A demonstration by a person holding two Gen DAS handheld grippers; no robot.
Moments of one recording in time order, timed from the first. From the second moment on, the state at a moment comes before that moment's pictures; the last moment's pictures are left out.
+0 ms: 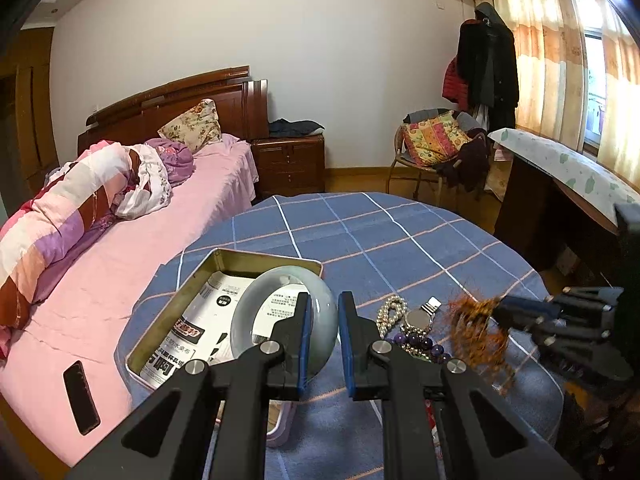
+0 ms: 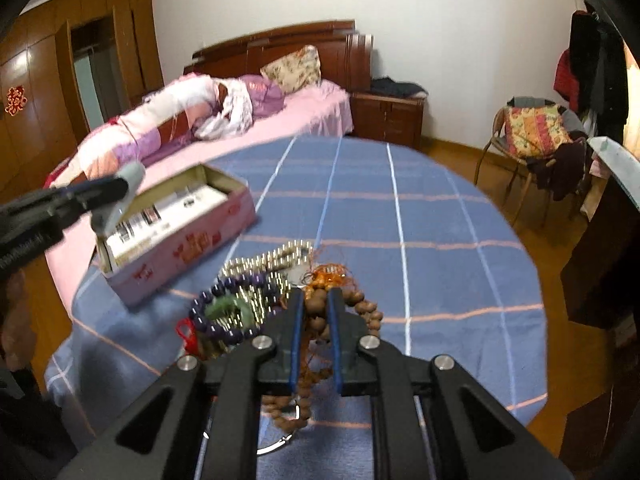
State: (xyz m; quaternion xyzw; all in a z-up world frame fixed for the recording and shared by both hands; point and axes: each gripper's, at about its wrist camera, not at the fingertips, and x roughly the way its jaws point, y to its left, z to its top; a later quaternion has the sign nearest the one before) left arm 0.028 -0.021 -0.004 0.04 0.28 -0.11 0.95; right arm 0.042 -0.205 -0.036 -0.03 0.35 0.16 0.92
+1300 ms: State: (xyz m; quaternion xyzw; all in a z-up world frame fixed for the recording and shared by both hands) left arm 0.119 0.038 -0.018 0.07 0.31 -0.05 0.95; right arm 0.129 -0.088 0.007 -0.08 0.29 0.25 0.92
